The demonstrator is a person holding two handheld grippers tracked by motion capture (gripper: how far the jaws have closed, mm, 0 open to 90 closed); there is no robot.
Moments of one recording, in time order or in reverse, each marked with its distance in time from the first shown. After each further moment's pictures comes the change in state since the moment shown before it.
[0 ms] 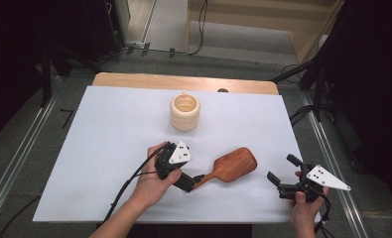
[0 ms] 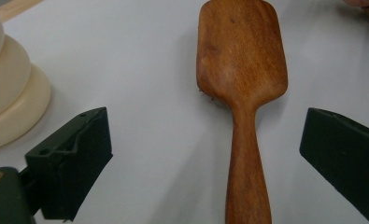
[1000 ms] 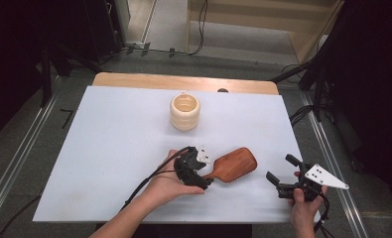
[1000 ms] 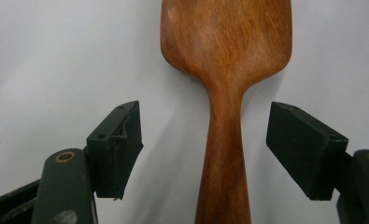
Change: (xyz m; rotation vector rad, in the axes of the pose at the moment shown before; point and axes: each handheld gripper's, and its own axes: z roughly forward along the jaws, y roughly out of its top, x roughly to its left) left arm -0.014 0.013 0.048 0.257 -0.053 -0.015; right arm -0.001 -0.002 0.003 0.017 0.004 0.000
